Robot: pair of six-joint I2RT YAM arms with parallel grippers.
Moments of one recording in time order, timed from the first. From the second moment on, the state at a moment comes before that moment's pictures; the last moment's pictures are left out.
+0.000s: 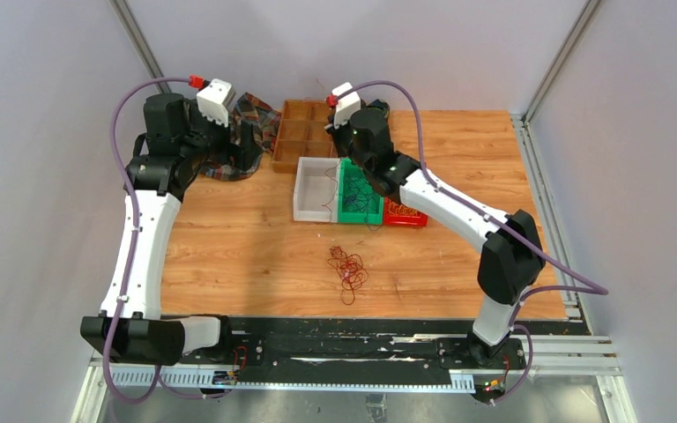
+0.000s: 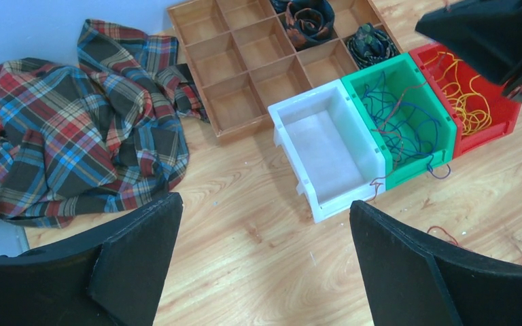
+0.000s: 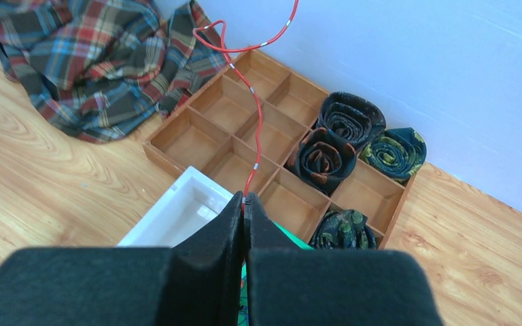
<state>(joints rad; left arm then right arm) -0.03 1.26 1.50 -0.68 0.41 0.18 0.75 1.78 1.54 0.06 0.24 -0.12</state>
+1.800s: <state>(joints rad) -0.03 1.21 1.39 -0.66 0.42 0.19 0.58 1.57 1.54 0.23 -0.33 0.47</state>
